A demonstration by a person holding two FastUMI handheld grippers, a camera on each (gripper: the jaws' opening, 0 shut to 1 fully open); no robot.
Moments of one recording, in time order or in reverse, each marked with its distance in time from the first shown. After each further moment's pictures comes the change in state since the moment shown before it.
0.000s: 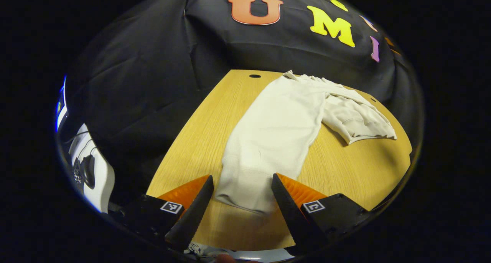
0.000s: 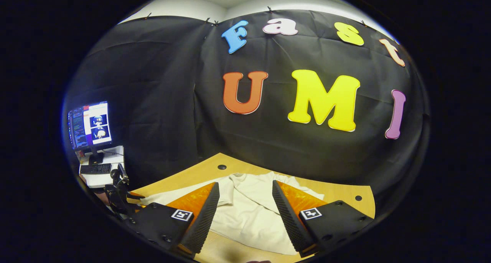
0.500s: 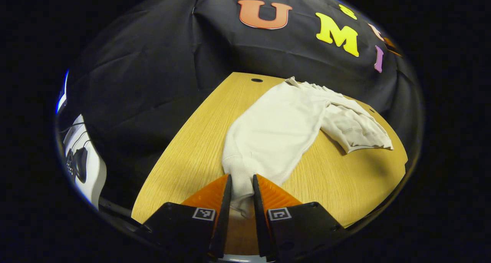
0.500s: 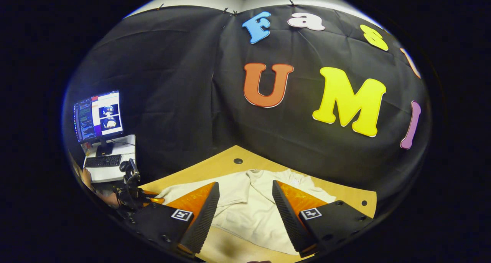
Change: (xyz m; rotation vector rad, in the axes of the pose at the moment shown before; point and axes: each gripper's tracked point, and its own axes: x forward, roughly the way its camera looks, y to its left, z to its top) left arm 0.008 0.002 0.004 -0.090 -0.035 -0.017; right arm 0.019 0.050 0.007 -0.051 0.102 0.086
